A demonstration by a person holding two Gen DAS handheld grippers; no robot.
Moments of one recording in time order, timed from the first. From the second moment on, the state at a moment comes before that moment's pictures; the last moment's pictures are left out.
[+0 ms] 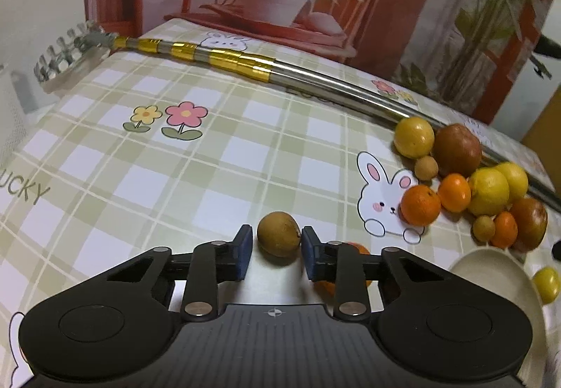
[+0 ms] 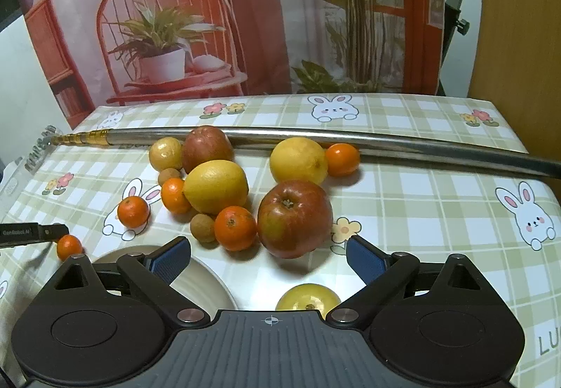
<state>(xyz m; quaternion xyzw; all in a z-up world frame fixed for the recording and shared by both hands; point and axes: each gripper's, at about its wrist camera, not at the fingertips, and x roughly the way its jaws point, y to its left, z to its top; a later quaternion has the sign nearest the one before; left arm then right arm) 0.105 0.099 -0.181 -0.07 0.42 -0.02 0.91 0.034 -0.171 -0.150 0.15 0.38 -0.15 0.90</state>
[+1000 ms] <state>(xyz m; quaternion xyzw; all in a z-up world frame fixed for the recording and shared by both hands) 0.105 0.095 -0.179 -0.06 0.39 -0.04 0.92 0.021 -0.172 -0.153 0.16 0.38 -0.15 0.90</state>
